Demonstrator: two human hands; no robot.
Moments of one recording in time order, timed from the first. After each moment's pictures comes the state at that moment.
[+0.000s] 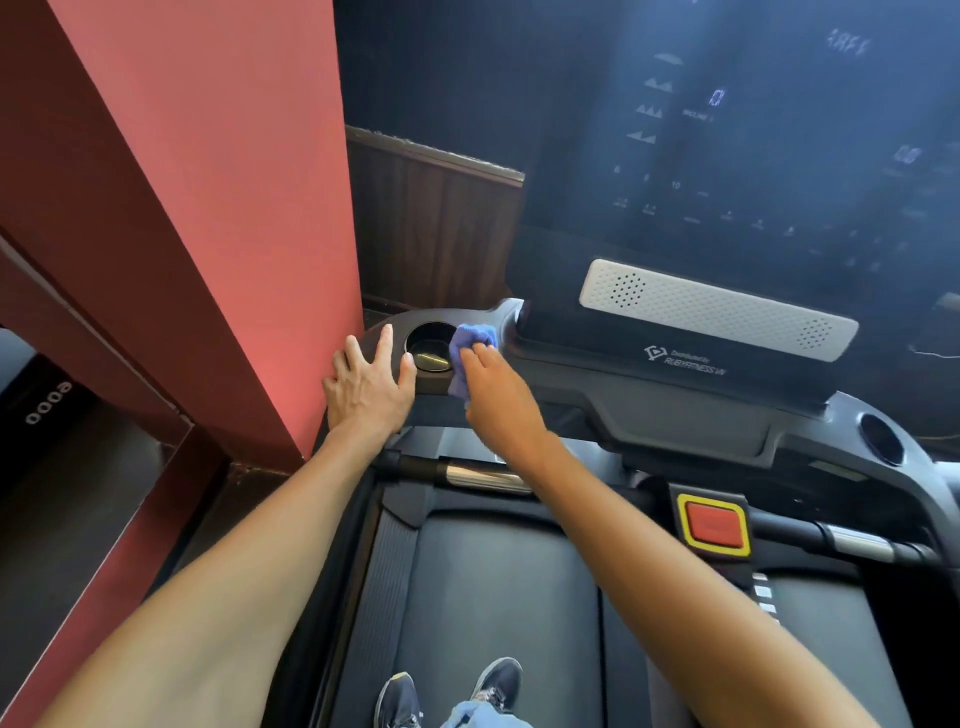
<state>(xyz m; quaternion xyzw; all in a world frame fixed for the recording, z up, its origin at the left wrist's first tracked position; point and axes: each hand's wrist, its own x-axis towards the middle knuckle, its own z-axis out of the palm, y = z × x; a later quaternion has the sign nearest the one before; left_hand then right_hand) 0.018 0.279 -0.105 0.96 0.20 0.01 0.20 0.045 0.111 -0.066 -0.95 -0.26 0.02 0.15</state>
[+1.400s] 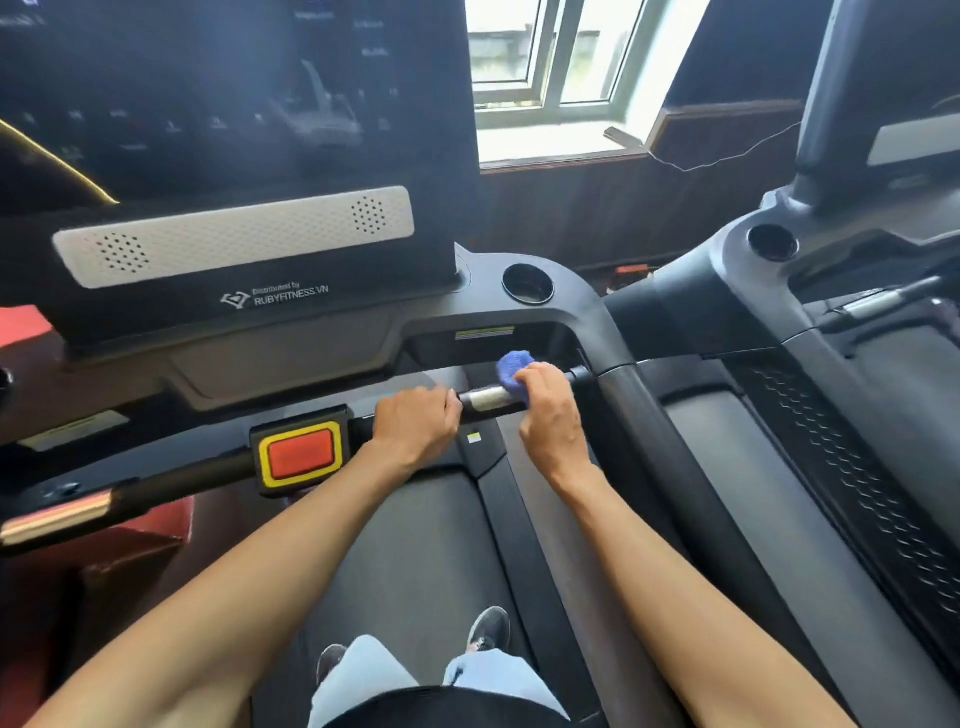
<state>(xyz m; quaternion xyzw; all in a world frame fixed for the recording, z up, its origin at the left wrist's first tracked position) -0.004 -0.221 -0.095 0.98 -0.18 -0.09 0.07 -0.058 -0.403 -0.110 -0.95 0.05 -0.15 0.29</state>
